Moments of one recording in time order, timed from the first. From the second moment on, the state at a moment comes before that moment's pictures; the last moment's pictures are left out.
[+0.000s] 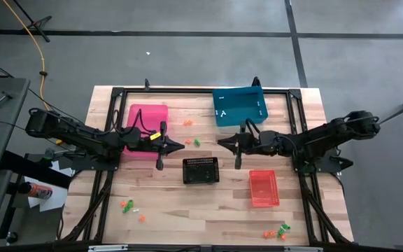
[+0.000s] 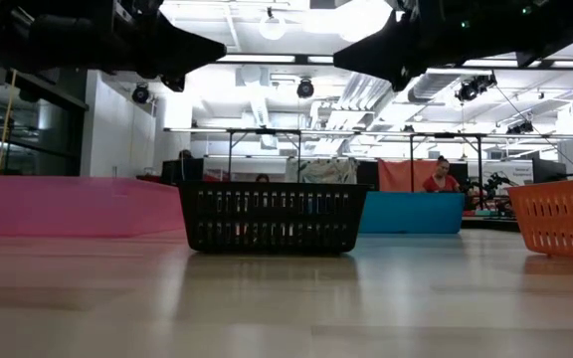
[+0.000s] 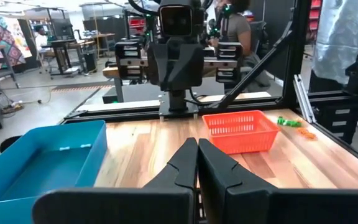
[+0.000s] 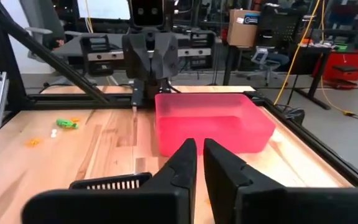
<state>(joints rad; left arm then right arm) -0.05 1.14 0.32 0.81 -0.03 0.08 0.11 1.31 0.53 0.69 0.25 -0.04</state>
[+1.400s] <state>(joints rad) -0.05 1.14 0.32 0.80 -0.01 -0.03 0.54 1.28 0.71 0.16 0.29 0.65</state>
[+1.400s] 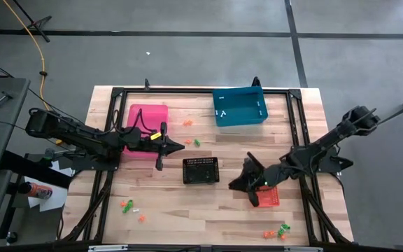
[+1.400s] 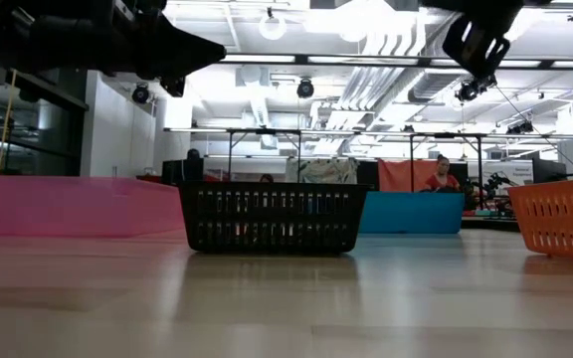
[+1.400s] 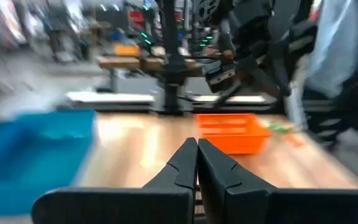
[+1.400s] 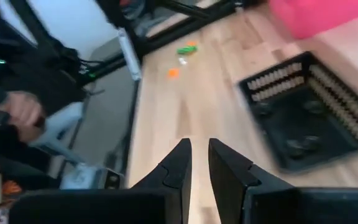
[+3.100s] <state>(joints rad) -0.91 1.63 1.10 -0.90 -0.12 -0.99 0.58 1.42 0.73 0.08 0.38 0.53</state>
